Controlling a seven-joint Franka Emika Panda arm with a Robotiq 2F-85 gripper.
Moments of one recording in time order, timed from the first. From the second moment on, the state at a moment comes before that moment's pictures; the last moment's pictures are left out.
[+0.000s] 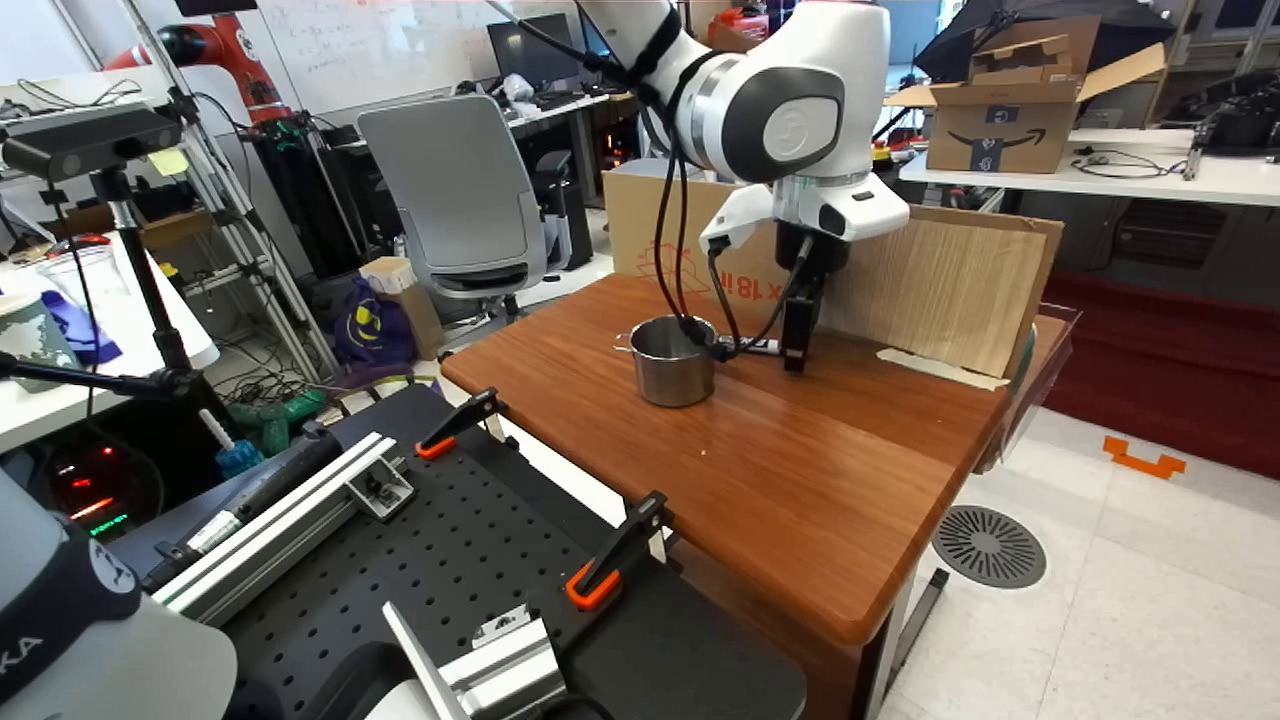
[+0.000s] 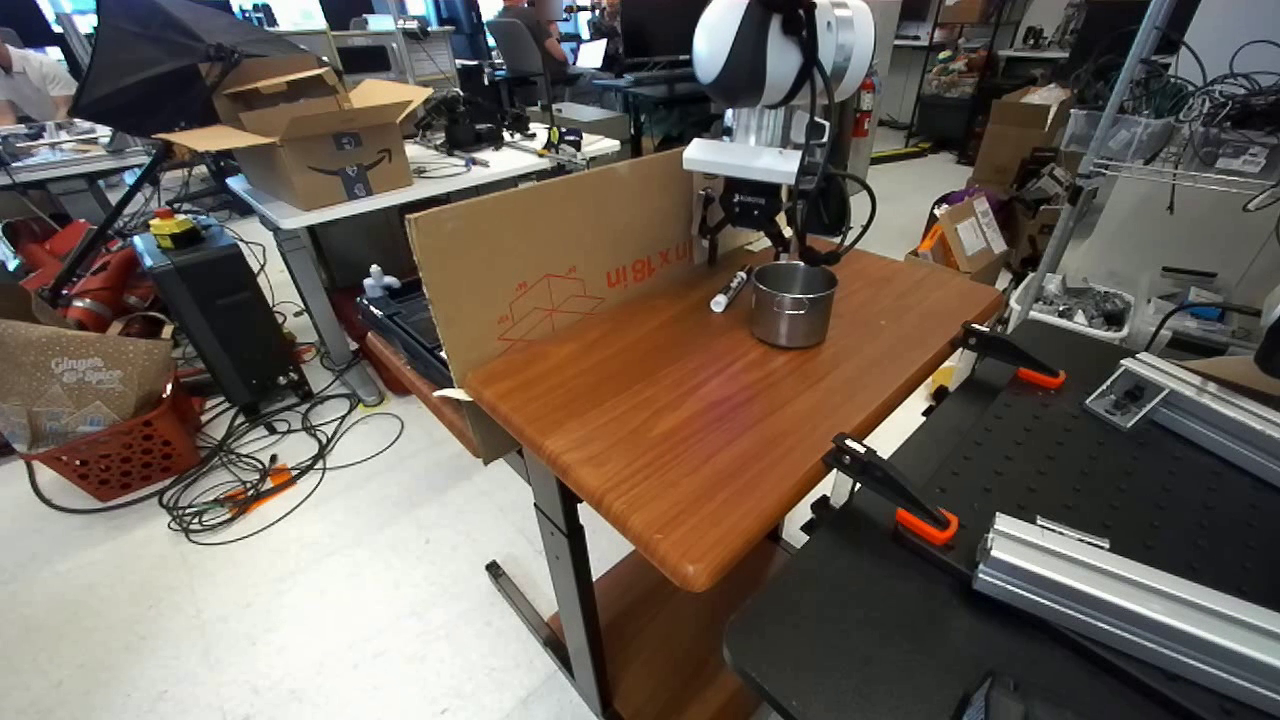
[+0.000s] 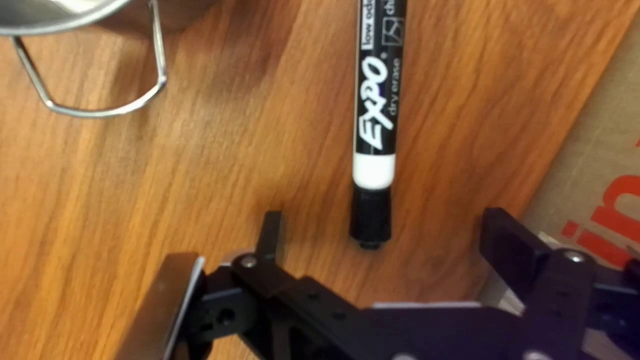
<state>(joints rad) 0.02 0.76 -0.16 -1.75 0.26 2.48 0.83</state>
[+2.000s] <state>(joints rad) 0.04 0.41 -0.14 -2.00 0.24 2.47 0.73</state>
